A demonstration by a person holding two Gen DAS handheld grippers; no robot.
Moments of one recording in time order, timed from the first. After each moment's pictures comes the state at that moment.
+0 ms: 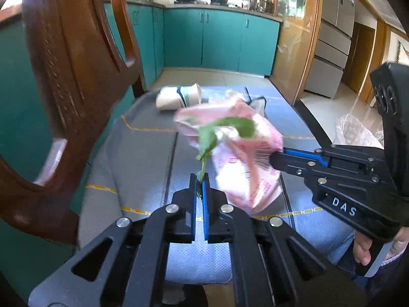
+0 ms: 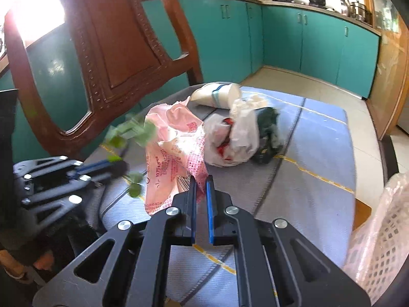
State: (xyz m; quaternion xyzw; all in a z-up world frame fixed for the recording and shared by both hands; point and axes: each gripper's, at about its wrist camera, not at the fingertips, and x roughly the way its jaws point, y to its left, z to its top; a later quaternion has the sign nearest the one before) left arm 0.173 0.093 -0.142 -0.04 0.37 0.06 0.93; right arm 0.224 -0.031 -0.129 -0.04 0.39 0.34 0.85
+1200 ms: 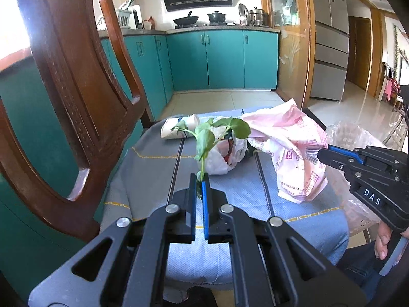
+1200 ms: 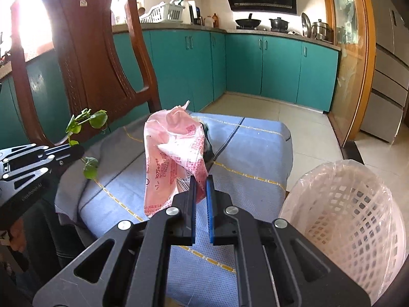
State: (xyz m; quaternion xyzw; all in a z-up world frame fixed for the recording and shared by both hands) left arm 0.146 0.048 -0.101 0.03 0.31 0.09 0.95; right arm 0.183 -0.113 -0.104 -0.03 0.32 0.26 0.91
